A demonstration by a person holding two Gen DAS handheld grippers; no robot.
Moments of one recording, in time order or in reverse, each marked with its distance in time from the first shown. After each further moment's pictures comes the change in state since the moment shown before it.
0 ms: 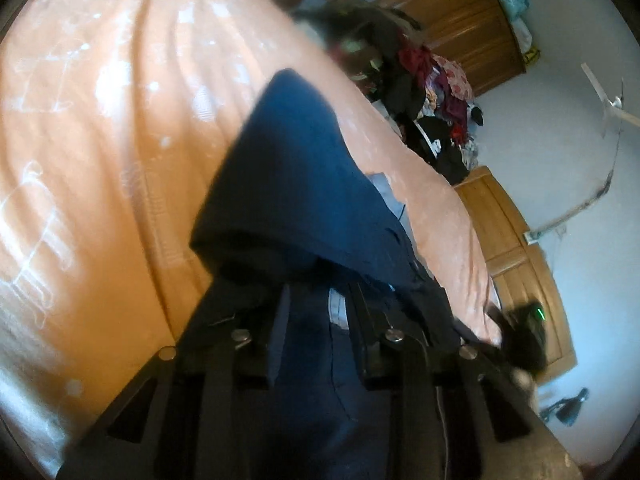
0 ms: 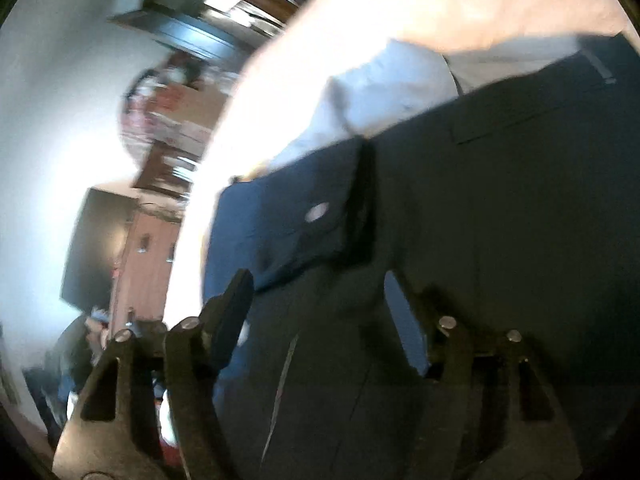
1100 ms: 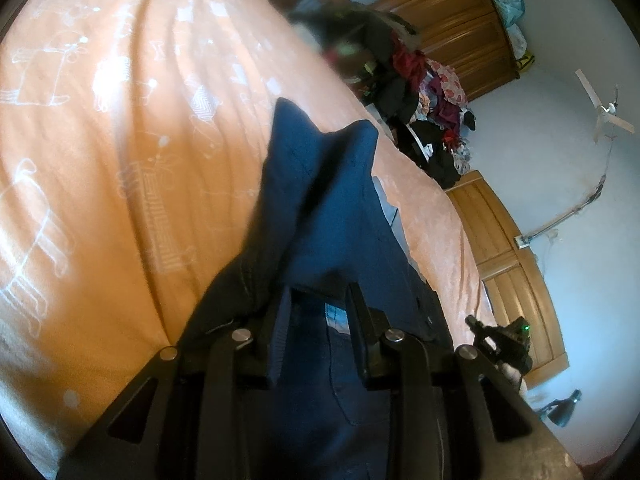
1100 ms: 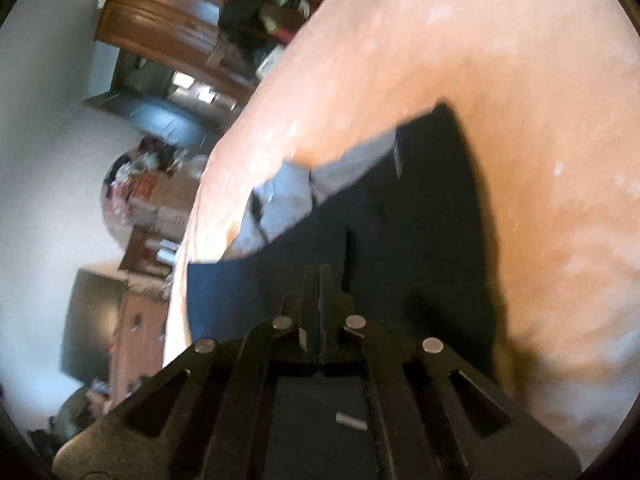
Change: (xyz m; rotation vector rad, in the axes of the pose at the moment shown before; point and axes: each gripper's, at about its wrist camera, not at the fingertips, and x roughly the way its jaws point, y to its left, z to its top) left arm 0.023 -0.027 0.044 -0.018 -0.007 -0.025; right arm -0.120 -0.071 -0.020 0.137 -0.263 -0.034
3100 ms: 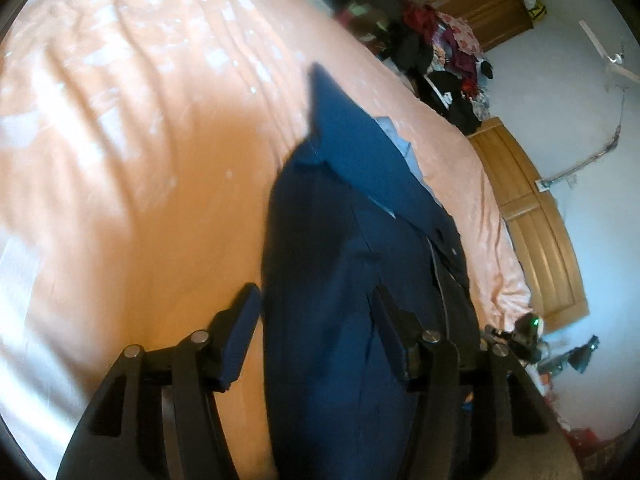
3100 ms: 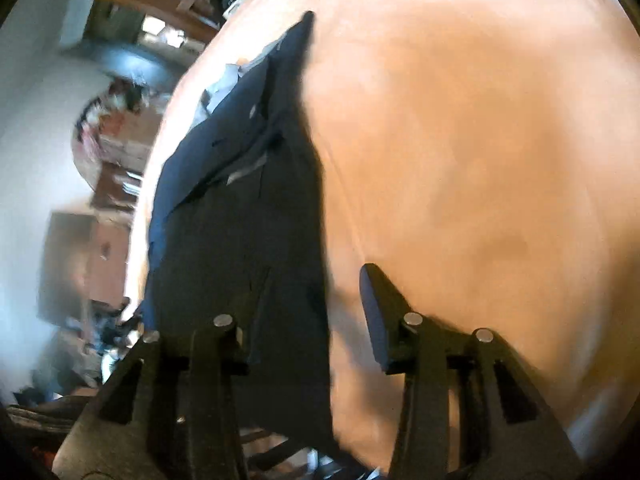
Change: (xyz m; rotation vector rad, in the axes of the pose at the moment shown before) left arm -0.145 -0.025 -0.064 0.066 0.166 0.146; right arm -0.175 -0.088 -0.143 -0.016 0.179 -0.153
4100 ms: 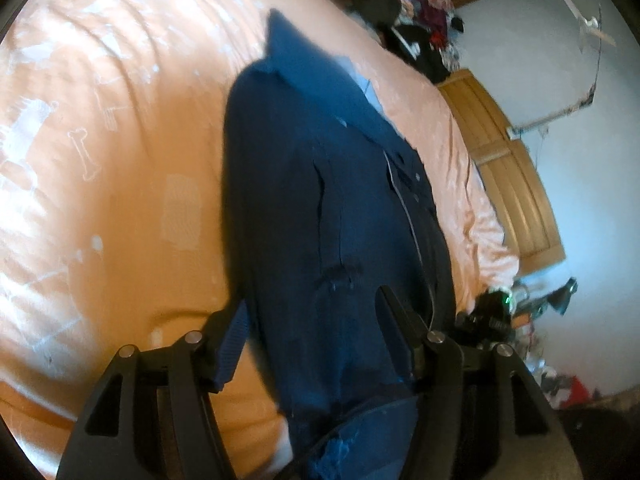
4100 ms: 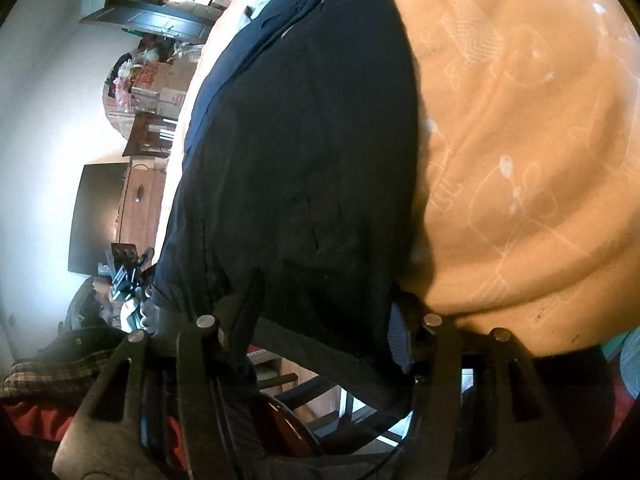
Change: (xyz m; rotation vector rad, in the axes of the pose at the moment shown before) left arm -0.025 -0.019 -0.061 0.083 0.190 -0.084; right arm 0.039 0.028 -0.083 -0.040 0.186 0.135
